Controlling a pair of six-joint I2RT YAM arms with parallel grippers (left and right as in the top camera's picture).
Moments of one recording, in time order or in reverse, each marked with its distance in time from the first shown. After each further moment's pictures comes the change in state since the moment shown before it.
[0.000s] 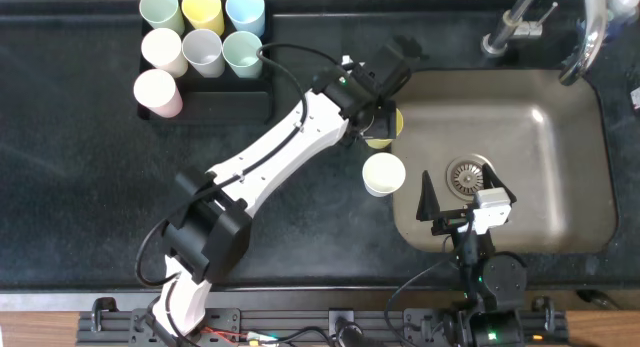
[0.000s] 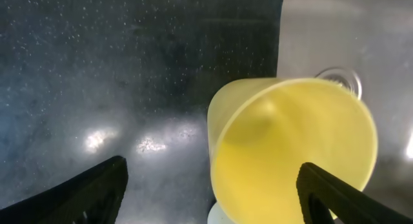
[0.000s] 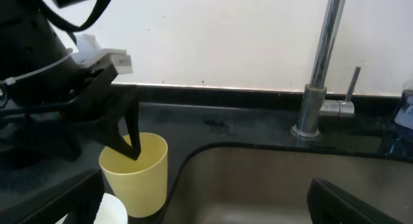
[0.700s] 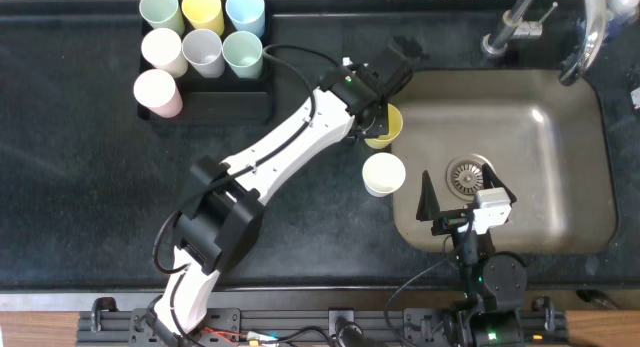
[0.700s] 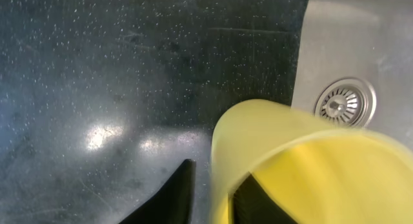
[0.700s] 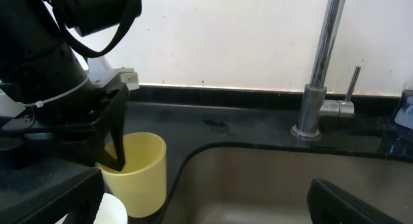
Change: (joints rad) left arm 0.004 0.064 0.019 0.013 -0.016 -0.029; right arm 0.000 0.000 0.000 0.000 0.000 -0.001
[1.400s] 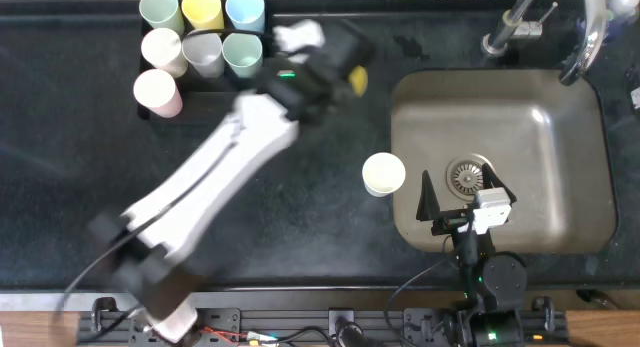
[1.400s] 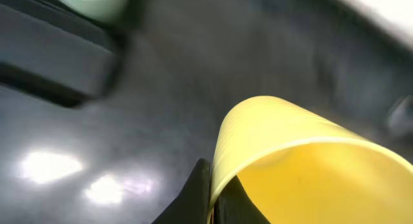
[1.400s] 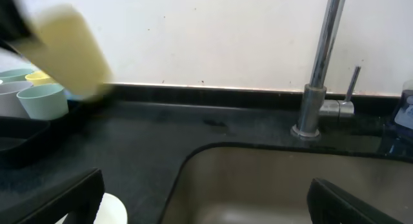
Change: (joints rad) left arm 0.113 -0.386 -0.126 0.000 -0.234 -0.275; right arm 0.000 0.000 0.000 0.000 0.000 0.000
